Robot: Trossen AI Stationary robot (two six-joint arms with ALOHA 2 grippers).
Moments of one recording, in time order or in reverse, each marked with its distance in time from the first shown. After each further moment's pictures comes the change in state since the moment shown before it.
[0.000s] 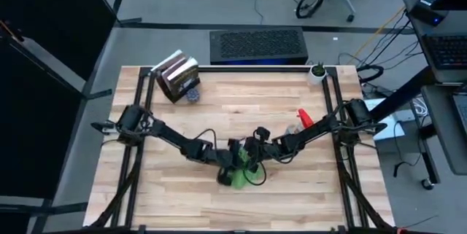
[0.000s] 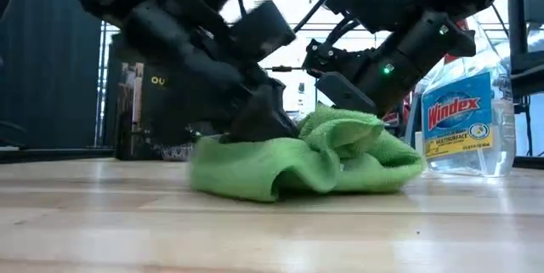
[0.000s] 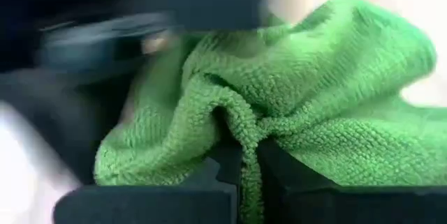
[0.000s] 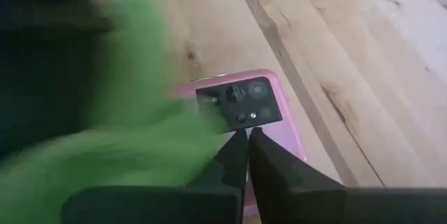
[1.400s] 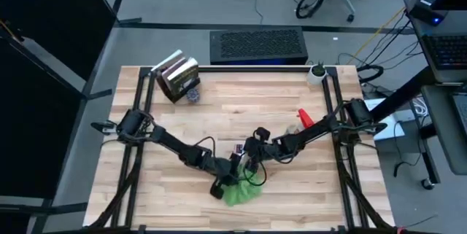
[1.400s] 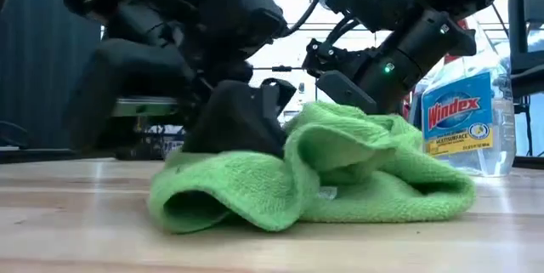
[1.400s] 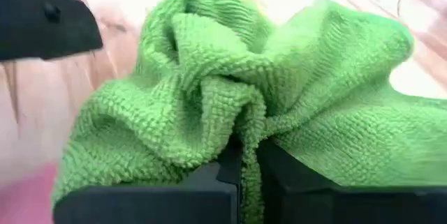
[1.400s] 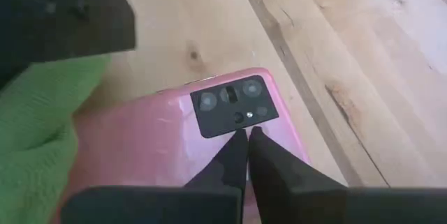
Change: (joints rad) left arm -0.116 0.036 0.005 -0.028 0.261 0.019; right arm -0.001 0.001 -0.001 -0.007 0.000 0.003
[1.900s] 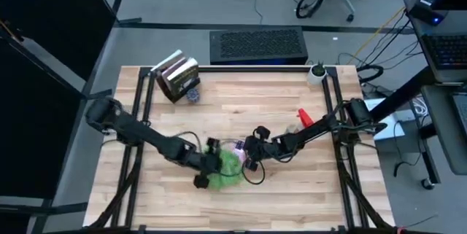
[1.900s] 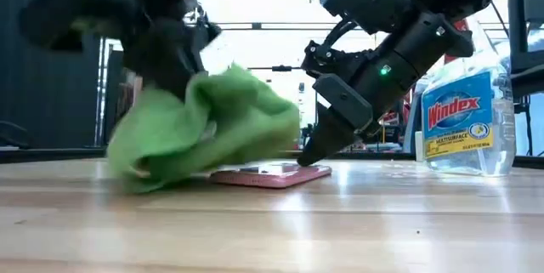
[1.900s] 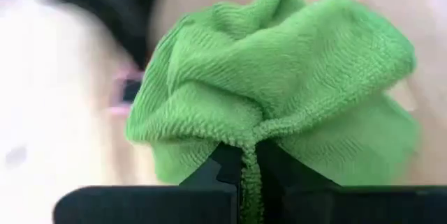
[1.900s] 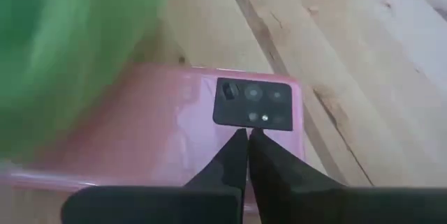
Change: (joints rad) left arm -0.040 -0.456 -0.033 -0.633 -0.395 -0.144; right arm -0.001 0.000 0.000 0.002 0.007 -0.006
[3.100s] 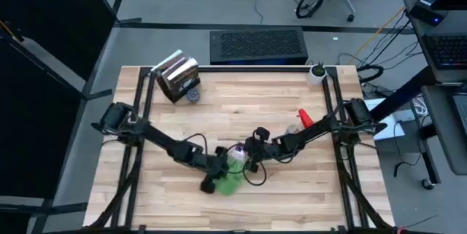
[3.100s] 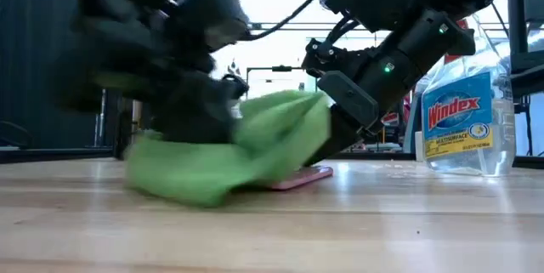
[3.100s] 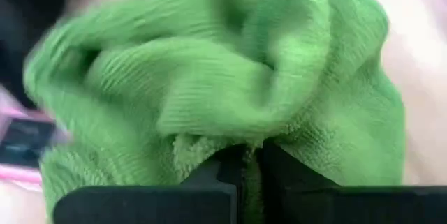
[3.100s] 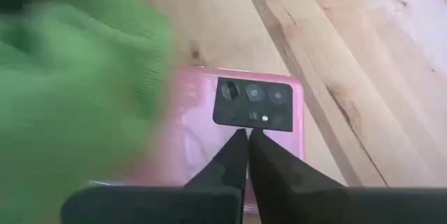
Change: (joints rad) left arm 0.004 0.218 -0.070 0.307 0.330 -0.039; right arm -0.003 0.000 0.000 -0.003 -0.015 -0.017
